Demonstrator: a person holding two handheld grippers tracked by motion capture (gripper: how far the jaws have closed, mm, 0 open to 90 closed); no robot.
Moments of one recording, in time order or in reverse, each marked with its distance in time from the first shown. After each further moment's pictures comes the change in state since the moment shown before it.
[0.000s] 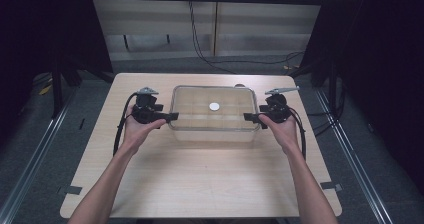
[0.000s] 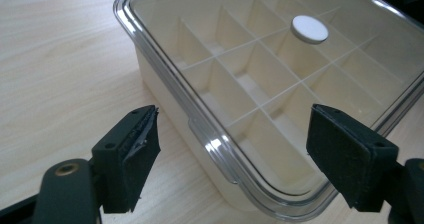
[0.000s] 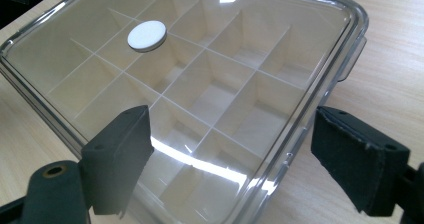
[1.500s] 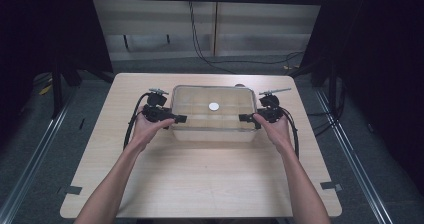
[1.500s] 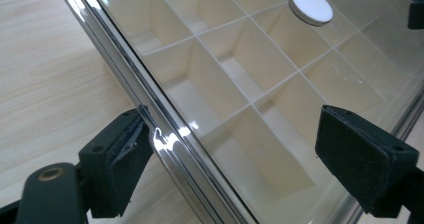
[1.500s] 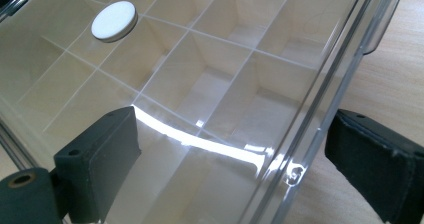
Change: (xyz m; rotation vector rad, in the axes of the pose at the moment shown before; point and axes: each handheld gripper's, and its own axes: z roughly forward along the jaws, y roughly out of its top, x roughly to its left) left arm 0.000 0.005 0.036 0.101 -0.102 -0.036; right arm -0.010 -0.004 0.033 0.066 0.011 0.102
